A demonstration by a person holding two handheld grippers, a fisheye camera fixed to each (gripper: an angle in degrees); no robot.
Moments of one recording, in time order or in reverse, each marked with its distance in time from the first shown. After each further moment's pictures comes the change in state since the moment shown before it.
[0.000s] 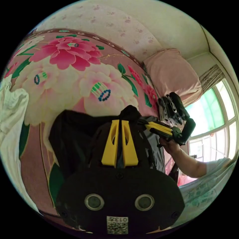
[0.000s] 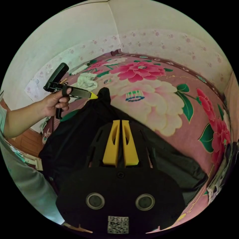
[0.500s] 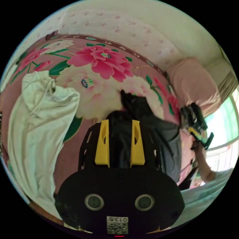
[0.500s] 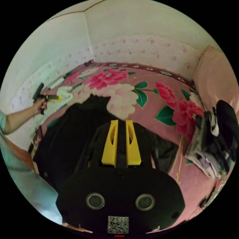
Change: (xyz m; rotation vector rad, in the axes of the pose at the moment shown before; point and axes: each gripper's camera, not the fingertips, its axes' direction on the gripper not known) left arm -0.069 0.019 -0.072 0.073 -0.263 -0.111; right arm 0.115 0.034 -0.183 0.122 0.216 0.202
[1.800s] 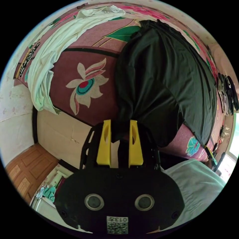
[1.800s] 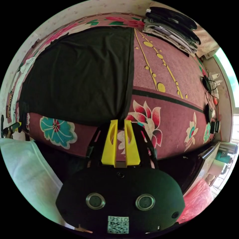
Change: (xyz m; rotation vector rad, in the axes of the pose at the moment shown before) left arm 0.008 0.359 0.019 -0.427 -0.403 -0.264; right arm -0.025 0.330 -0.212 -0.568 0.294 0.442
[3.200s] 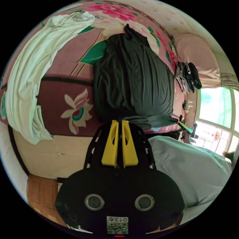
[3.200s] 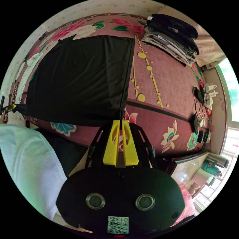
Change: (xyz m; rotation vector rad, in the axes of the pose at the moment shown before) left arm -0.078 -0.073 -0.130 -0.114 0.401 0.286; right arm 0.090 -0.055 -0.060 -0.030 0.038 -0.105
